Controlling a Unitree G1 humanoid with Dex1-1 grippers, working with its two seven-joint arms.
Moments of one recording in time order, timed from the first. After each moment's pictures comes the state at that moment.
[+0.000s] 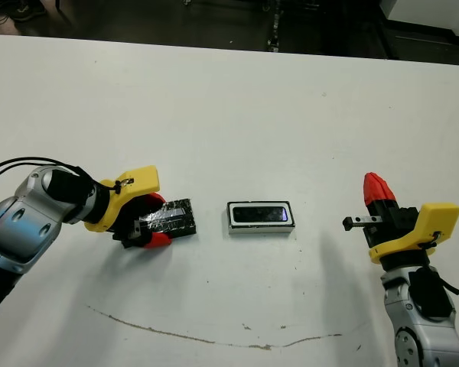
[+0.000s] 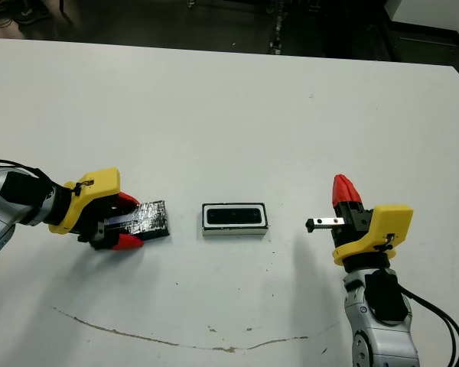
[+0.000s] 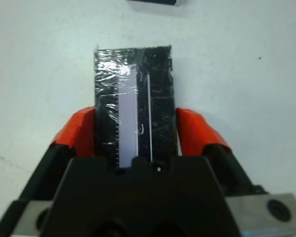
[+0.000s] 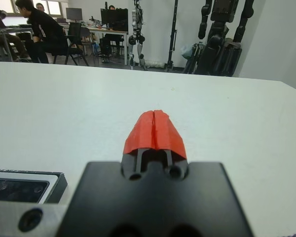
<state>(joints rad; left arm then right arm) -0.47 0.88 -0.35 -0.20 -0.16 0.68 -1.16 0.15 -0.16 -0.13 -0.43 0.19 0.17 0.13</state>
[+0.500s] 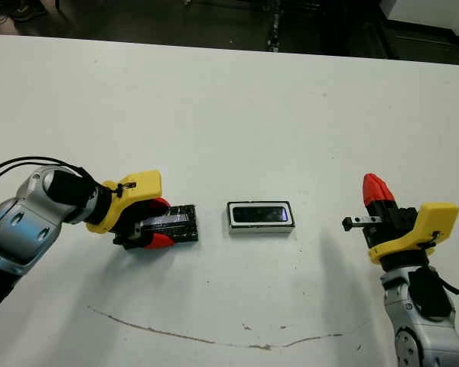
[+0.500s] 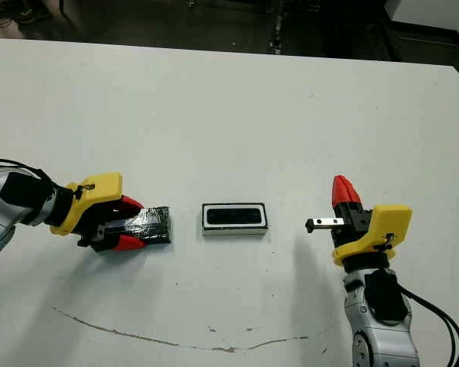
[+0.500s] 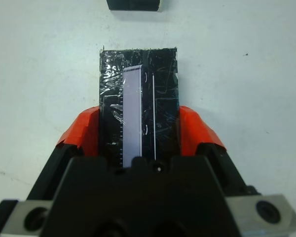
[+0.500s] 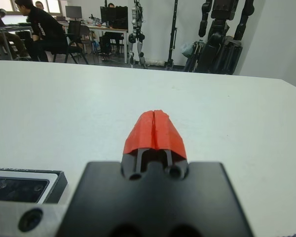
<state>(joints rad) -0.45 0.88 -0.35 -0.20 -0.14 0.60 -1.16 0.15 -0.16 -0.13 -0.43 0.19 0.18 0.13</state>
